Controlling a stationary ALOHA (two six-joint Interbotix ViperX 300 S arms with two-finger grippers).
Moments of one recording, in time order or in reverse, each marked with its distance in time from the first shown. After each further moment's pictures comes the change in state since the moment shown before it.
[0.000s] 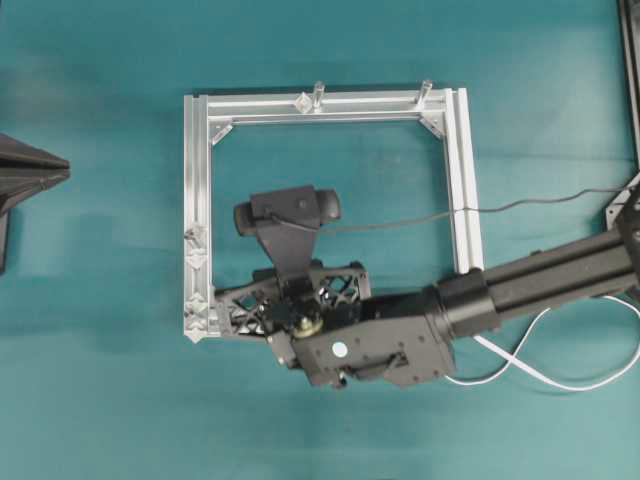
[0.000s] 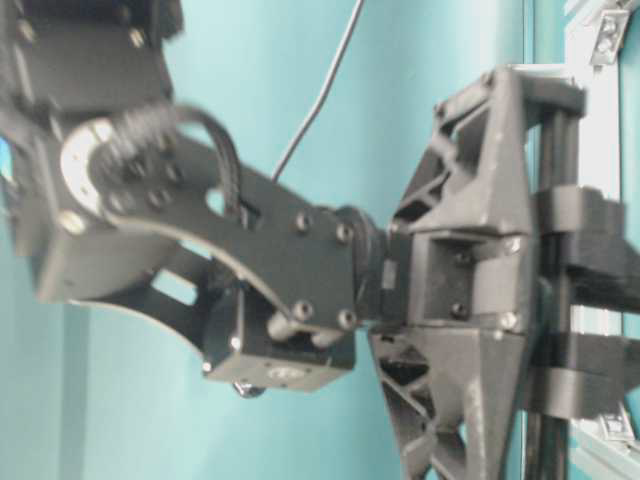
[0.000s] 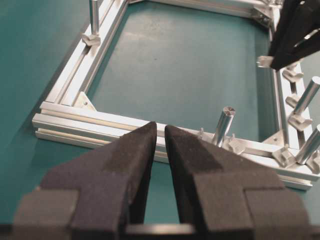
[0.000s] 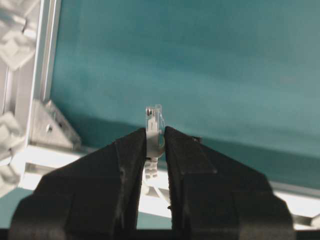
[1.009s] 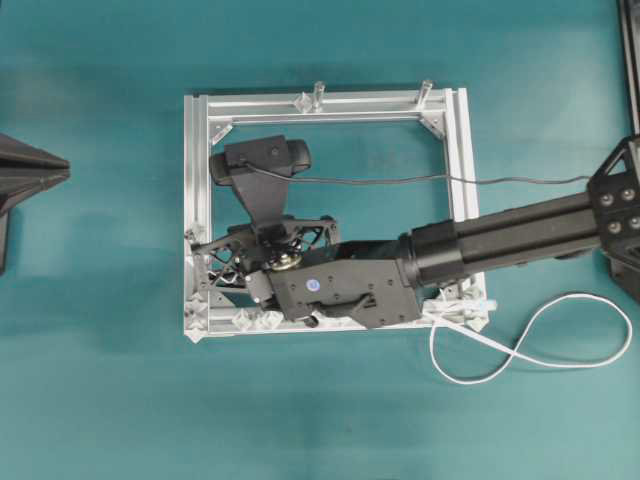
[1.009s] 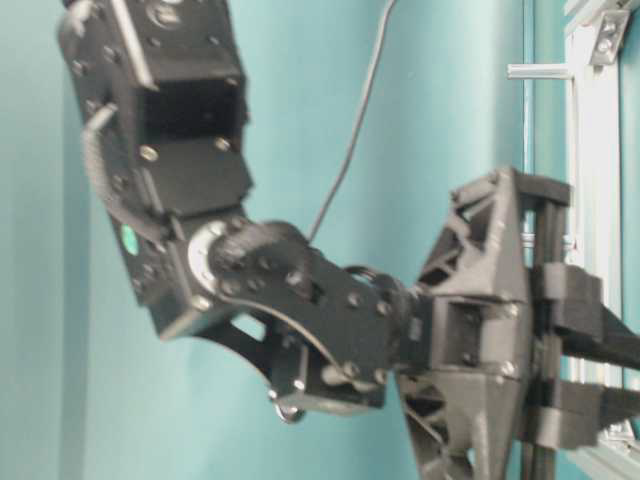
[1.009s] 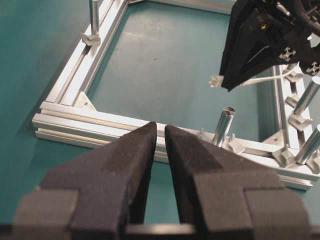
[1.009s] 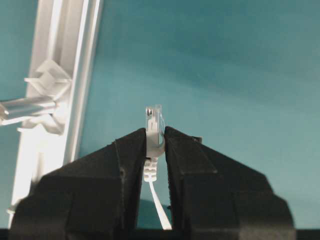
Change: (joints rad) left arm 0.000 0.000 0.000 0.002 0.000 0.000; right arm -0.109 0.043 -0.023 -0.011 -0.147 -0.083
